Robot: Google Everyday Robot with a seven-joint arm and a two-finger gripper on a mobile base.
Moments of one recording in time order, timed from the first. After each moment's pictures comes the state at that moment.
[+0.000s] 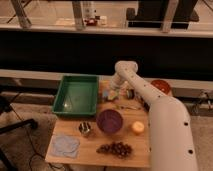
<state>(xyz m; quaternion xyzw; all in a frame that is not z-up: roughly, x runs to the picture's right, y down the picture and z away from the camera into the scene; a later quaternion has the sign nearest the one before) 0.036 0.022 0.964 -0.28 -0.18 0.02 0.94</state>
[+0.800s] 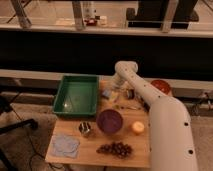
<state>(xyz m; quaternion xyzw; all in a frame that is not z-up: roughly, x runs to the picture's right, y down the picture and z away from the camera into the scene) 0.037 0.020 0.962 -0.28 -0.18 0.01 0.94</state>
